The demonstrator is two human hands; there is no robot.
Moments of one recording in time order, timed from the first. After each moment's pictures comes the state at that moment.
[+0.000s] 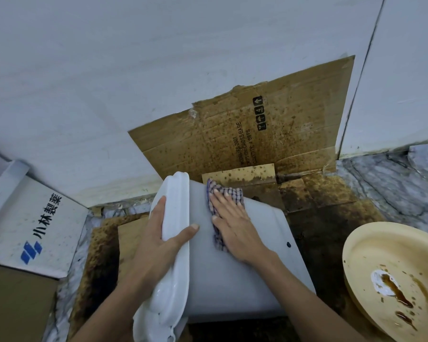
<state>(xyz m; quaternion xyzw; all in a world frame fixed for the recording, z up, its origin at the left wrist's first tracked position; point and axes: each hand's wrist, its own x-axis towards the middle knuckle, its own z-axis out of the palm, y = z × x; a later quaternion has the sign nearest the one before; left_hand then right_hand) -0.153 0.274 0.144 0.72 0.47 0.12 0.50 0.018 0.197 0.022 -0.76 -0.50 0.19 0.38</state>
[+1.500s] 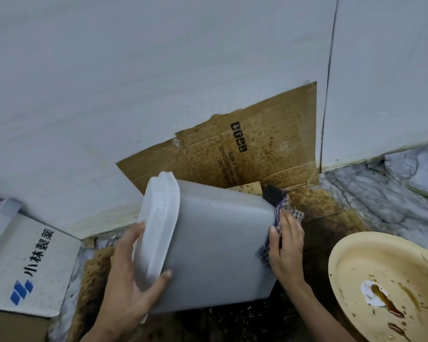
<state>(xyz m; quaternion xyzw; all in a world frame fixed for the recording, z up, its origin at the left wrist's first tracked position) -0.173 0.290 0.130 0.88 0.27 0.26 0.30 0.080 0.110 -0.023 -0.80 -0.25 -0.07 0.54</state>
